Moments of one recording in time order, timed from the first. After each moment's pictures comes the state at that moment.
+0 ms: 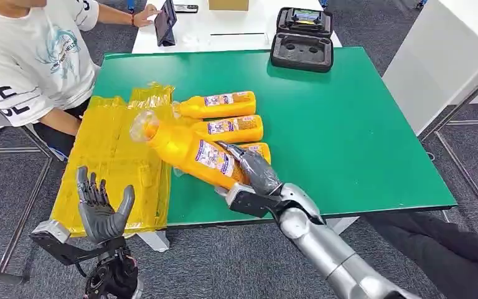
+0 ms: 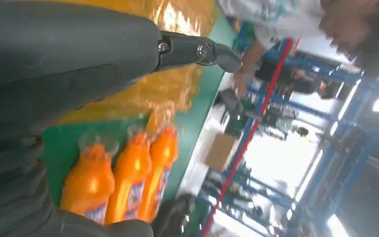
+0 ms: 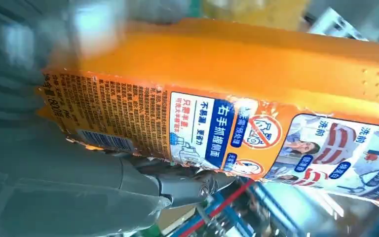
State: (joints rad) left arm -0.01 -0.16 -0.19 -1.41 0.22 0.46 -0.70; right arm -0.45 -0.03 0.63 -1.11 0.27 -0.13 -0.52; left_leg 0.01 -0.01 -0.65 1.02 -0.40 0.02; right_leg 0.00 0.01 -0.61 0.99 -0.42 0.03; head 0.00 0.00
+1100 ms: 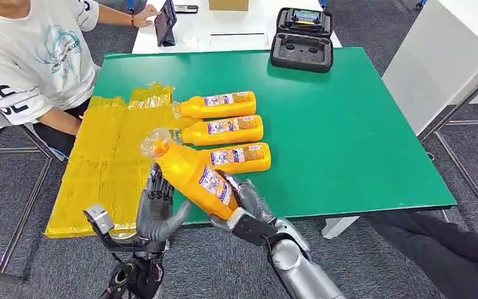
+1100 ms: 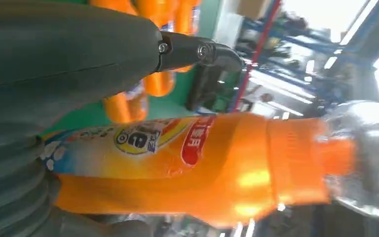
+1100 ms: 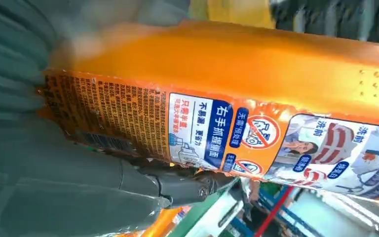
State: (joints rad) left arm -0.08 -0.10 -0.47 -1.33 0.26 0.12 -0.59; right arm -0.24 0.11 0.45 -1.10 0.35 0.00 -0.58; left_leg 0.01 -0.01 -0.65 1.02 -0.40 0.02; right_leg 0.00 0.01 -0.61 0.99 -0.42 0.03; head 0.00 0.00
